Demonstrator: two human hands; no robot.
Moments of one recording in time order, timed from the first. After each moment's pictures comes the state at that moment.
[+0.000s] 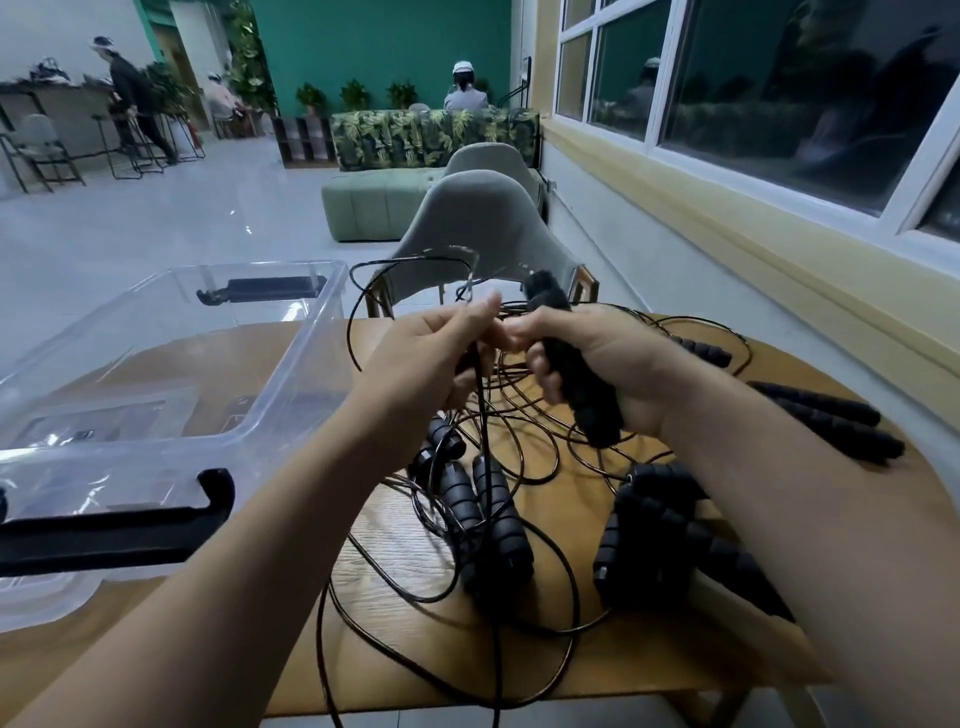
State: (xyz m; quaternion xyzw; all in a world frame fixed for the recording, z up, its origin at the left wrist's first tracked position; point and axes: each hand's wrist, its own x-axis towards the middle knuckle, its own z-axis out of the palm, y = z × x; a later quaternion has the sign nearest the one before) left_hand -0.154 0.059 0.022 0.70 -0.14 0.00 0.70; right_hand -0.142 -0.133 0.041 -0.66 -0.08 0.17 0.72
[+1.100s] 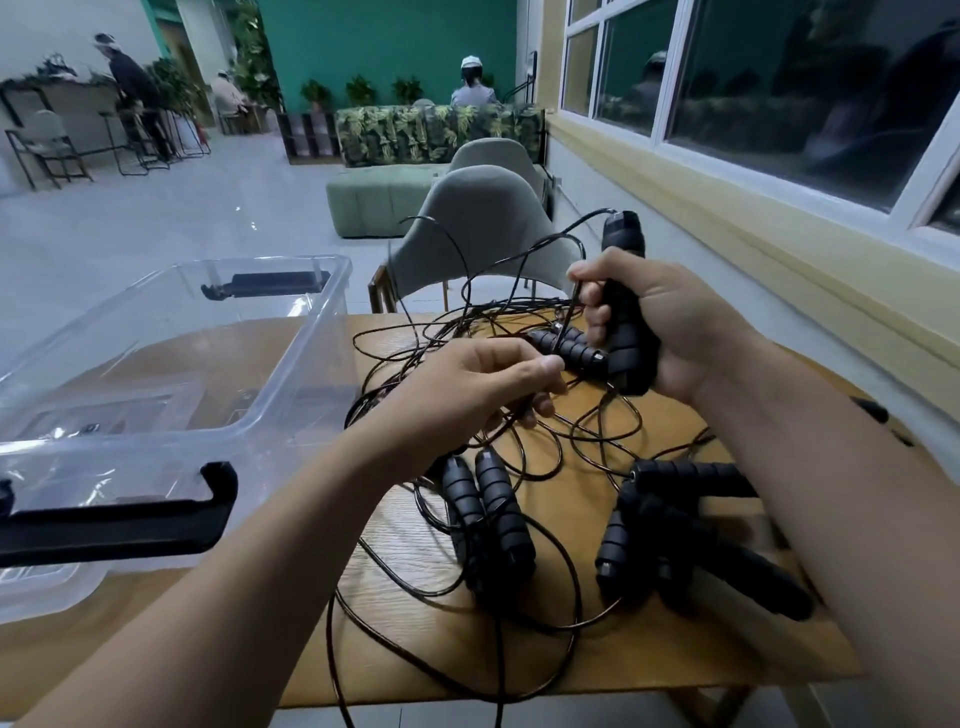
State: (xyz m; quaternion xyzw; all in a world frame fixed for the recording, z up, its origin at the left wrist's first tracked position) left_hand -0.162 0.048 0.012 0.77 -0.20 -0.09 0.60; right_hand -0.134 -0.157 0.058 -0.59 -0.04 0.07 0.80
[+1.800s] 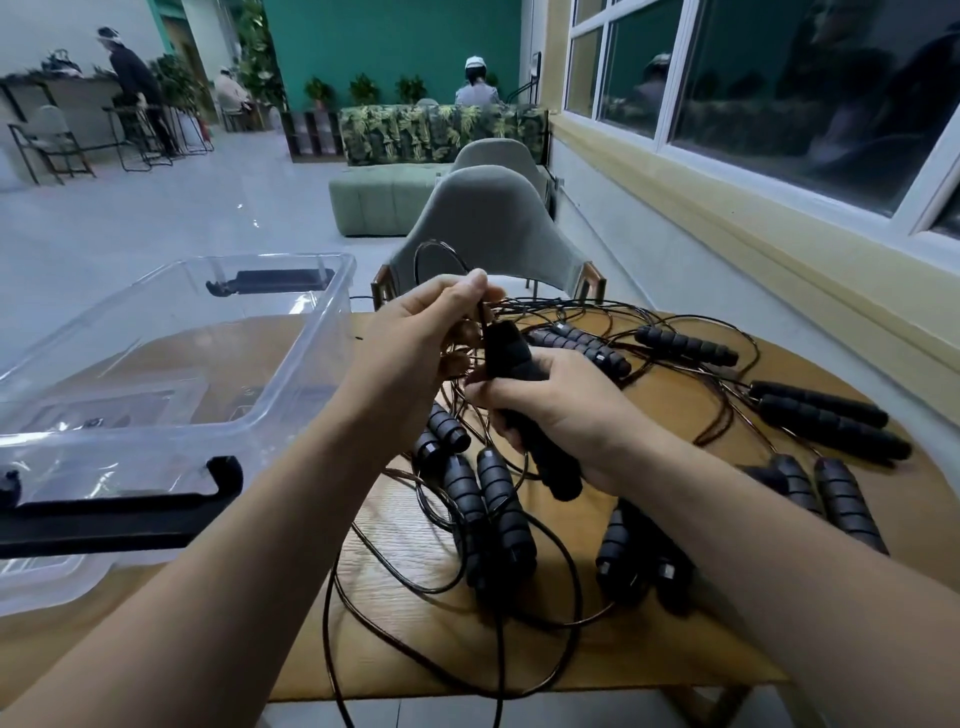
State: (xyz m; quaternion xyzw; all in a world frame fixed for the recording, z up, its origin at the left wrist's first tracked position) left_hand -0.151 0.061 0.024 0.62 -0.12 0.04 0.77; right_hand -0.168 -0.101 0.002 -0.72 -0.14 0.10 0.67
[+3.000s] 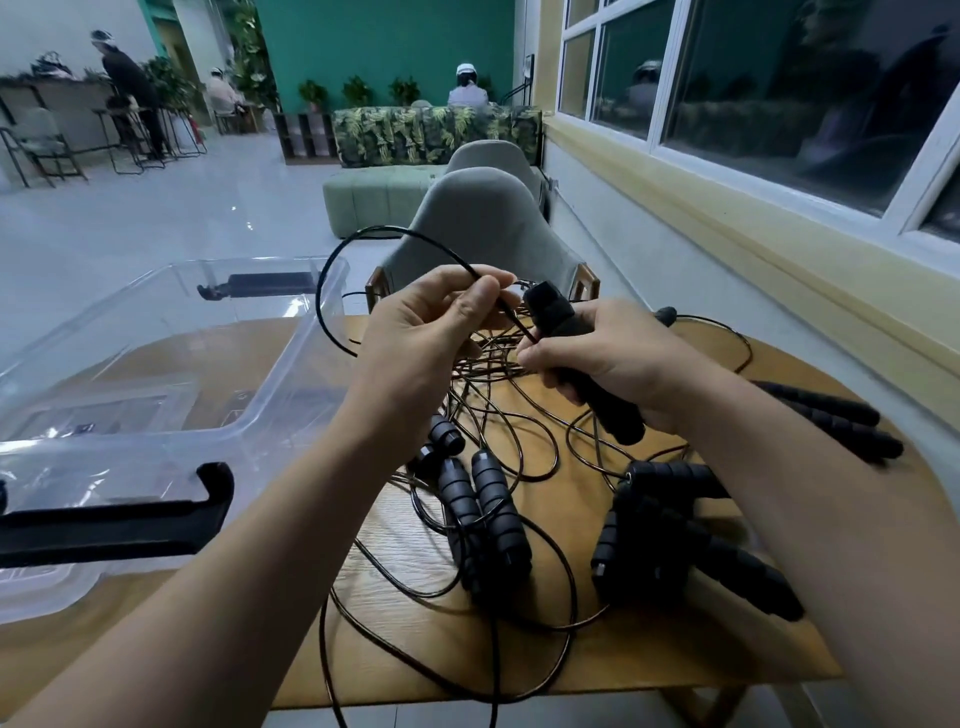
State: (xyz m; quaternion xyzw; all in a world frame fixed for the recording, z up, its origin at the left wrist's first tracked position) left_hand -0.155 0.053 0.021 0.64 -0.20 0.12 0.73; right_hand -0.141 -0.148 0.037 -0.80 -0.12 0.08 0.58
